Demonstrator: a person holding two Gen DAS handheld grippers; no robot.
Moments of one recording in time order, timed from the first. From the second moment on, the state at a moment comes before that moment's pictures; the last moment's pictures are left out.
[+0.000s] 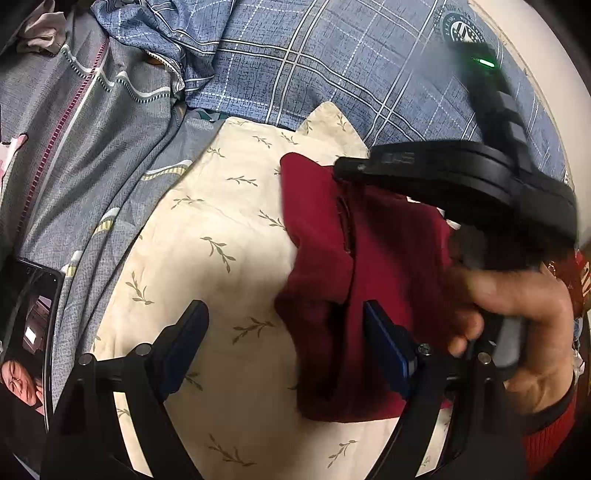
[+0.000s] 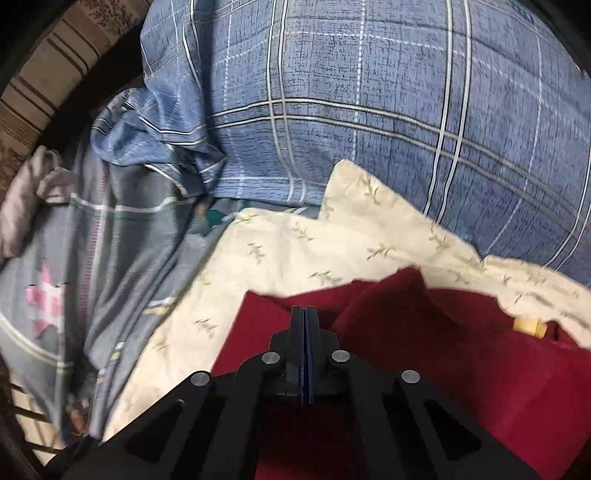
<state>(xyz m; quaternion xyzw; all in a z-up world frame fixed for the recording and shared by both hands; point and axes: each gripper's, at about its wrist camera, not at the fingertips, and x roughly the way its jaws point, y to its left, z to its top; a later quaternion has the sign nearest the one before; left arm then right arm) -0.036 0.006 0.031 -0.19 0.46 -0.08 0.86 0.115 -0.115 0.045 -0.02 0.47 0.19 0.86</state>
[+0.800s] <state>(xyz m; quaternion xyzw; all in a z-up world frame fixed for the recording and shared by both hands) -0.033 0.006 0.033 -0.19 0.46 -0.07 0.87 0.127 -0.113 0.036 -0.03 0.48 0.17 0.86</state>
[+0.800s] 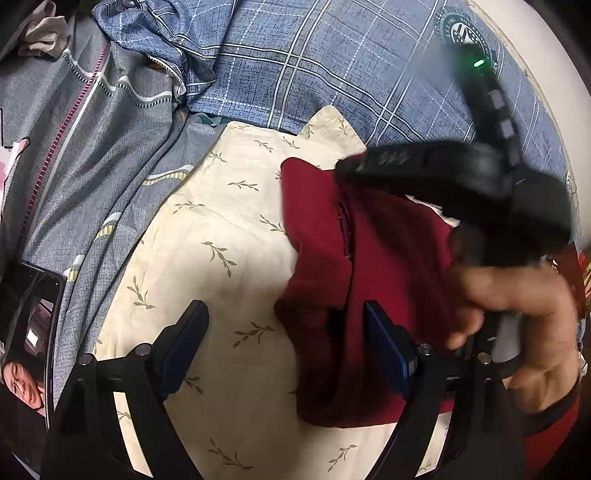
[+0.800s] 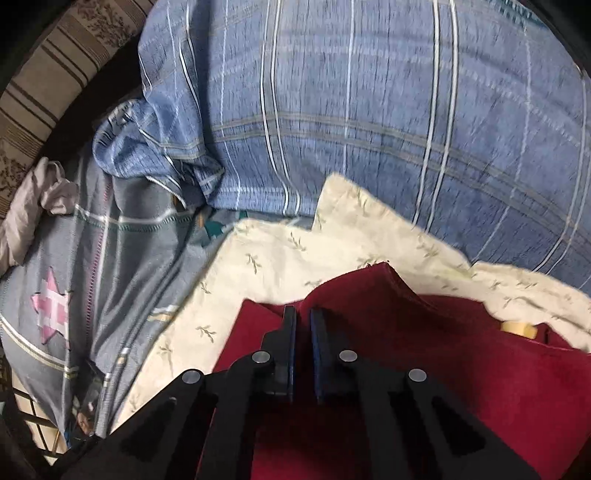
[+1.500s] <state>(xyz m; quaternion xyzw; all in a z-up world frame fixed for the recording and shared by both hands) -0.033 0.011 0.027 -0.21 0.46 -0.08 0.86 0.133 -0.135 0.014 -0.02 0.47 0.14 0.87</state>
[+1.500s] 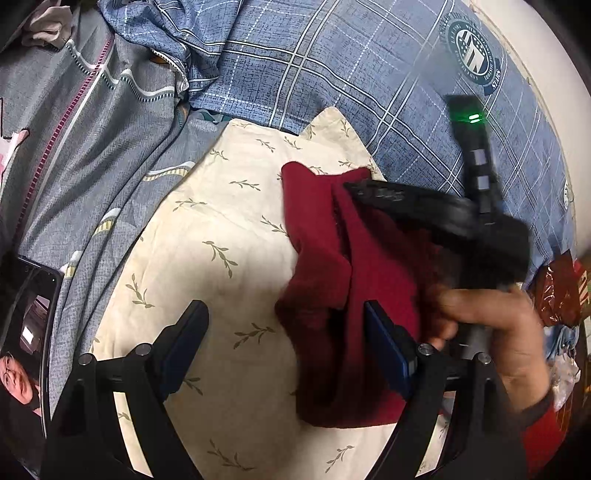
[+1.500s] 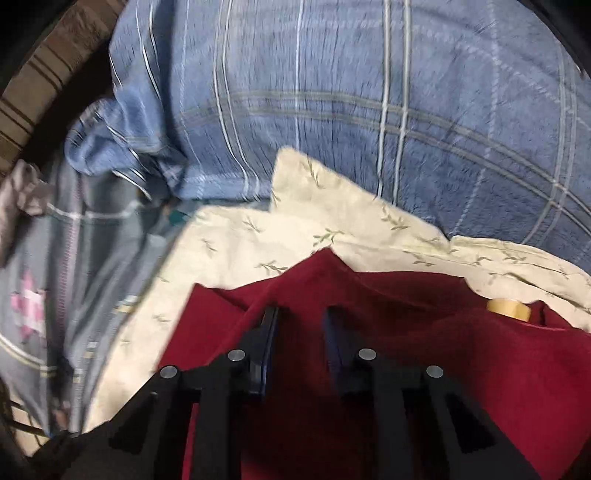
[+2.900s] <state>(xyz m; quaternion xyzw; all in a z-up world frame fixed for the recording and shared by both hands) -0.048 0.012 0.029 -0.20 0.46 -0.07 0.86 0.066 -0.083 0.041 -0.22 0.50 0.31 0.78</state>
